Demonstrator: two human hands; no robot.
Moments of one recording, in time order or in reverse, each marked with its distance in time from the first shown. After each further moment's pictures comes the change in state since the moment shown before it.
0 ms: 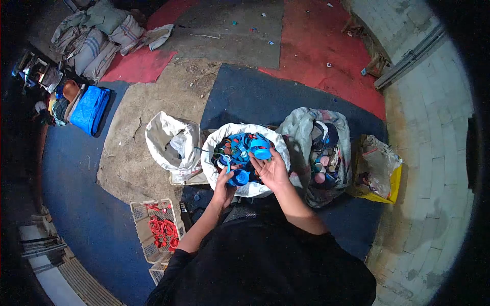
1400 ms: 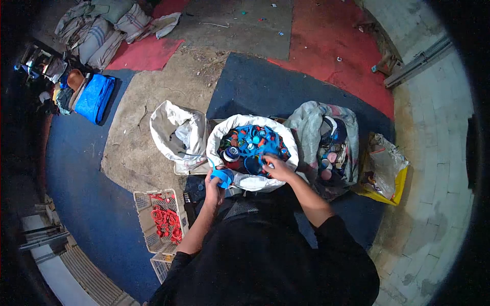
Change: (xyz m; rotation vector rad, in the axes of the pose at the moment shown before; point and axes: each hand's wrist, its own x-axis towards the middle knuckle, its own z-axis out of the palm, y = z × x) left_hand -0.012 -0.007 -0.063 -0.046 0.213 0.205; right_hand 0.042 -0.015 -0.131 -1.937 -0.236 -0.122
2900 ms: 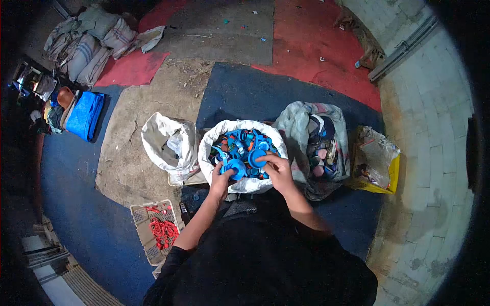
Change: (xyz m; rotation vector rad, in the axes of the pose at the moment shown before) left_hand 0.015 0.007 0.064 0.297 -0.094 -0.226; right_hand -0.060 -0.141 -0.046 0.491 0.338 -0.028
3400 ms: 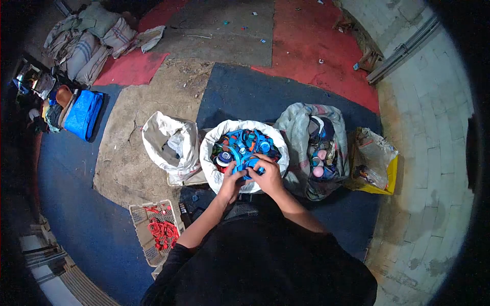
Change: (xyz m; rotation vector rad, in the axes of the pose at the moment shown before) left_hand -0.006 -0.011 0.011 -0.165 -0.230 -0.008; right_hand 0.005 0.013 0.045 -0.388 0.187 -0.368
